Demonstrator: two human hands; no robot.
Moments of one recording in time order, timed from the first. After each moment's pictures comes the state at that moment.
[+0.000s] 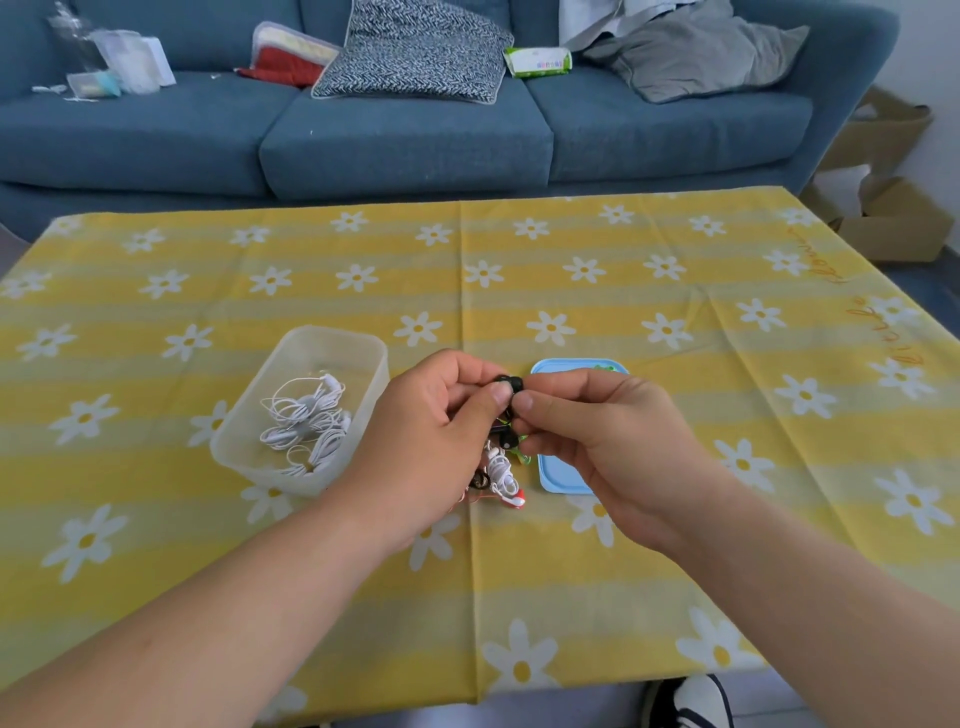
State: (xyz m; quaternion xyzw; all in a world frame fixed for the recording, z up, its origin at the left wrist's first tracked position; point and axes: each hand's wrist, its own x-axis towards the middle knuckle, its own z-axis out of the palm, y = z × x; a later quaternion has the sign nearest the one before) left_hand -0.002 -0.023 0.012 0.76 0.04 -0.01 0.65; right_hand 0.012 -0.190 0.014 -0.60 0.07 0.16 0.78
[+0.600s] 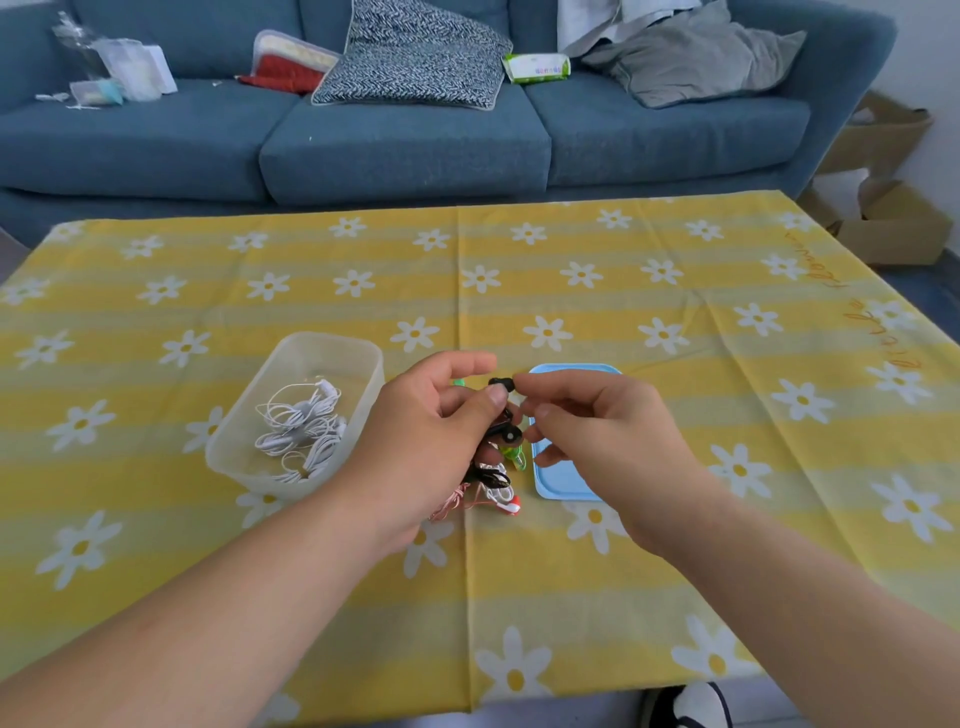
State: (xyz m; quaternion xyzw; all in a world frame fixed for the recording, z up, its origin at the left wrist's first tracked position) left_hand 0.005 -0.028 0.011 0.71 0.08 -0.06 0.70; right_hand 0.012 -0.191 0.016 -0.75 0.04 0.10 0.65
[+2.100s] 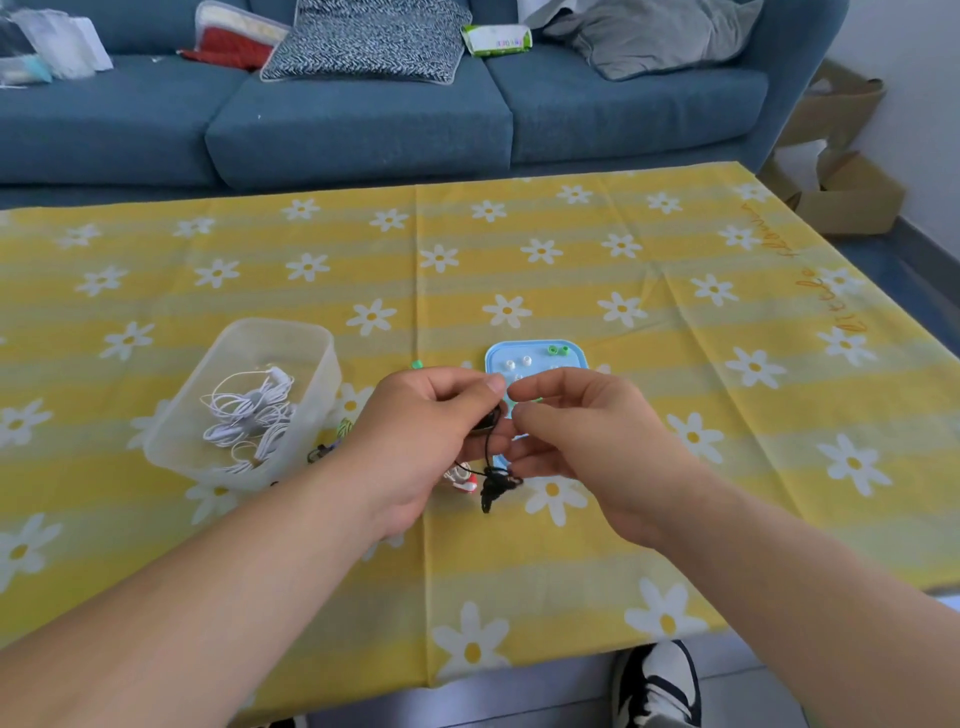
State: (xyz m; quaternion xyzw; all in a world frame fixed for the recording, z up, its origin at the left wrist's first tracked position) left_hand 0.010 -0.062 0.004 0.67 0.13 -0.15 0.72; right_hand 0.001 -0.221 0.013 -0.69 0.12 0.17 0.70
